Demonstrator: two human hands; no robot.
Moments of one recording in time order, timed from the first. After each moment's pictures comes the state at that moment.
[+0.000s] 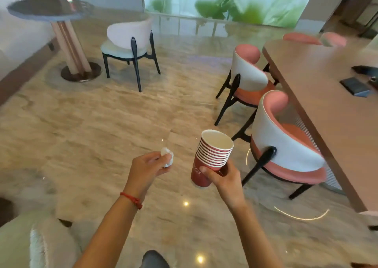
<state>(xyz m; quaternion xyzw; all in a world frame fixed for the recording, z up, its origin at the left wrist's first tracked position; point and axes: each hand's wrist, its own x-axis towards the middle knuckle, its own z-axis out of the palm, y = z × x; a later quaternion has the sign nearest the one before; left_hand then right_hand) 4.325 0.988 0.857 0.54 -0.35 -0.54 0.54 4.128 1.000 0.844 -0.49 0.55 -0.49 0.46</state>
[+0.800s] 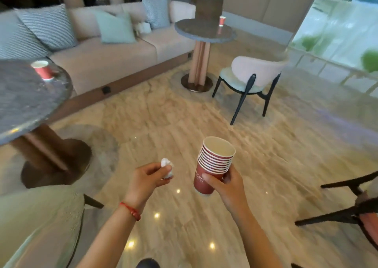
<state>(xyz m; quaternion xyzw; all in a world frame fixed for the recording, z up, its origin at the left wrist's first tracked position) 4.428 0.751 0.856 0.64 -0.11 -0.33 0.68 4.280 0.611 0.838 -0.64 0.32 -0.29 0.64</state>
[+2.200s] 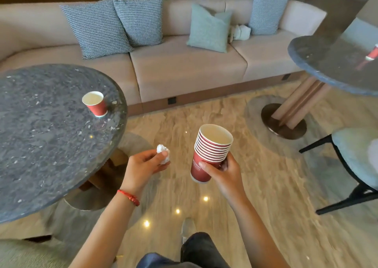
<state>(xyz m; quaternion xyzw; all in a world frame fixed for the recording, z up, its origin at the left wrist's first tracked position) 4.989 0.592 0.808 0.64 0.07 -0.14 0.75 4.921 0.401 0.793 -0.69 0.17 -0.09 0.70</state>
